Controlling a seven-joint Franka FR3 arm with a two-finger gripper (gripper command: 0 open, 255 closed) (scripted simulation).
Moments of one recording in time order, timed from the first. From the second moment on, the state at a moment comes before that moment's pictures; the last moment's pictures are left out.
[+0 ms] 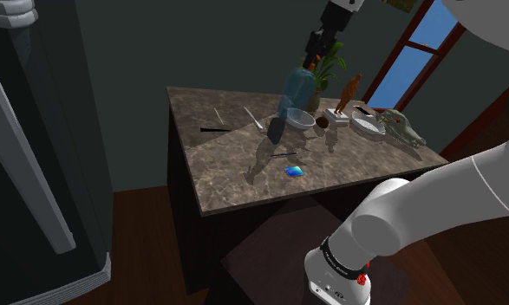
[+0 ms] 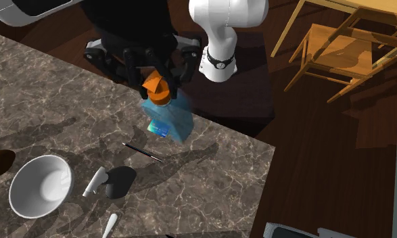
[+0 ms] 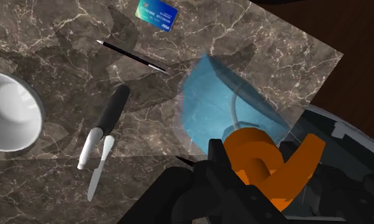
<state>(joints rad) -0.07 -0.40 -0.25 -1.86 -0.03 1.56 -0.31</state>
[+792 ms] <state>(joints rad) -0.14 -0.19 -0.48 -1.77 0.00 1.67 -0.62</state>
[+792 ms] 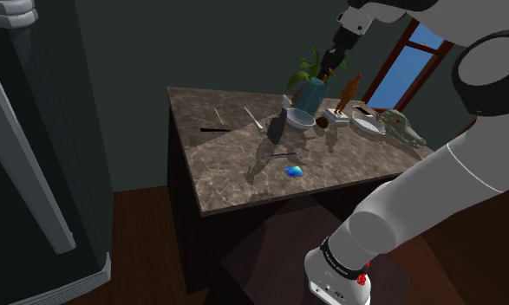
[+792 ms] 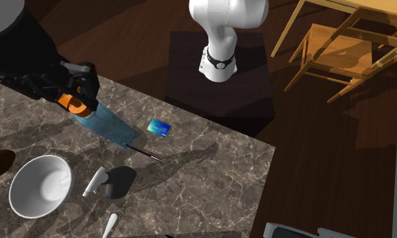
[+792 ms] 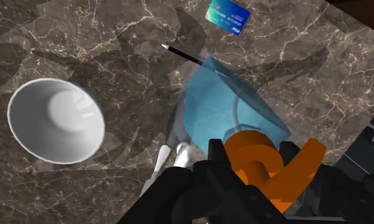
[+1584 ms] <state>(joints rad) -0.30 0.21 -0.64 -1.47 0.23 1.67 -0.95</state>
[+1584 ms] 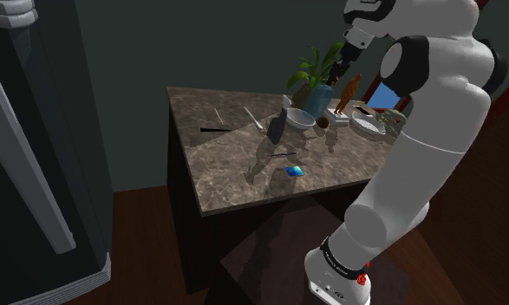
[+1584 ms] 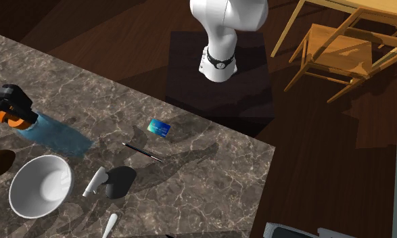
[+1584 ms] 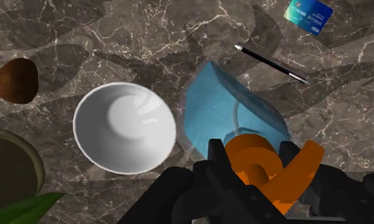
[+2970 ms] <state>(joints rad) -0.36 0.35 -0.64 -1.56 0.33 1.87 -1.07</state>
